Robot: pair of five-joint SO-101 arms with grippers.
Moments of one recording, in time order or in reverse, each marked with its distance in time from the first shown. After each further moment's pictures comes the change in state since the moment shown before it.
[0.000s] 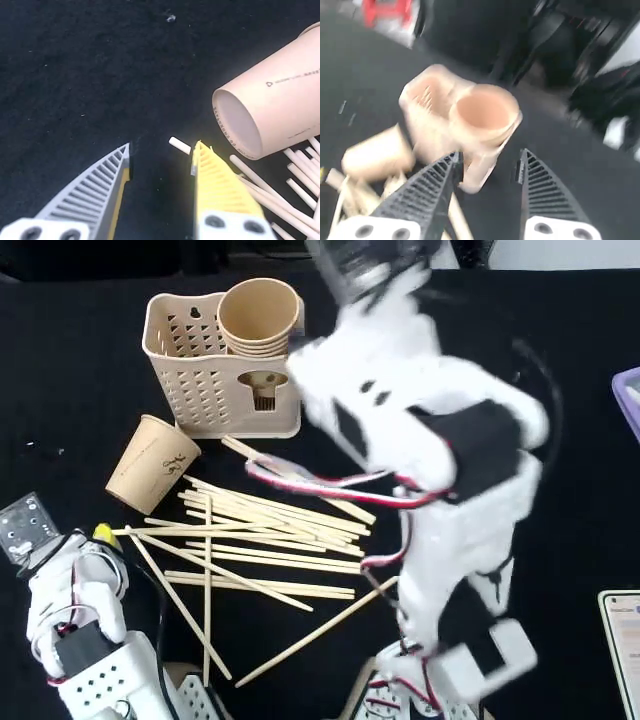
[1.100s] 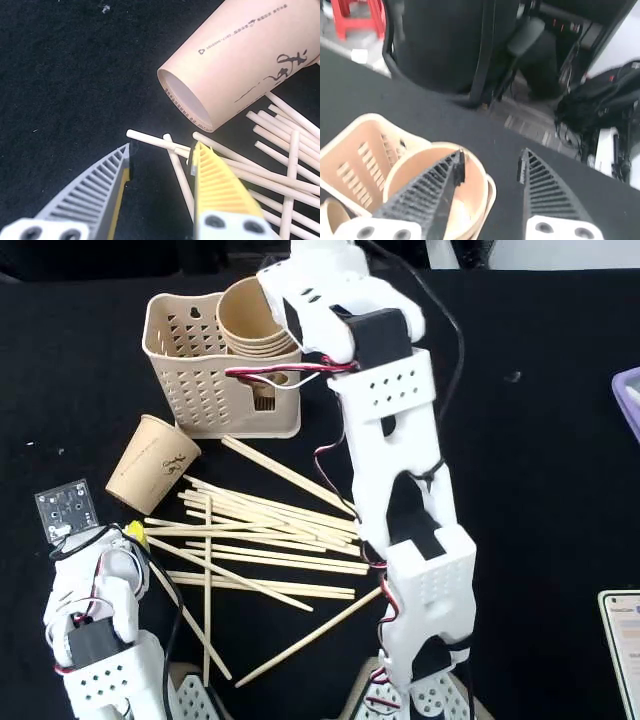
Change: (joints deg) left arm 10.0 0.0 1.2 0.0 -5.5; right arm 7.2 32.4 -18.7 -26.8 -0.8
